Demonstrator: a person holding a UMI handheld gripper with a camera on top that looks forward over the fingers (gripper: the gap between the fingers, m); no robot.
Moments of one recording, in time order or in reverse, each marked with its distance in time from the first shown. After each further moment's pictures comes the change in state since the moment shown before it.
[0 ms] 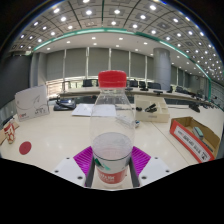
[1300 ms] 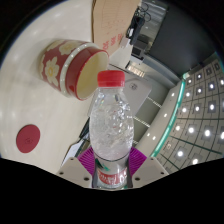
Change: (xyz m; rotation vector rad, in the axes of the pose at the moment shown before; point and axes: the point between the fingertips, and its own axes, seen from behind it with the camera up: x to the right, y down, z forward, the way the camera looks) arm -0.455 -0.136 -0.005 0.313 0.260 -2.070
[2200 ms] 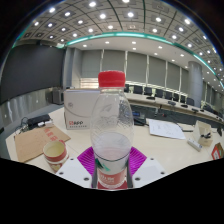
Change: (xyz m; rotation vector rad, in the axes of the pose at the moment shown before) arm -0.076 0.011 -0.041 0.054 -0.410 1.944
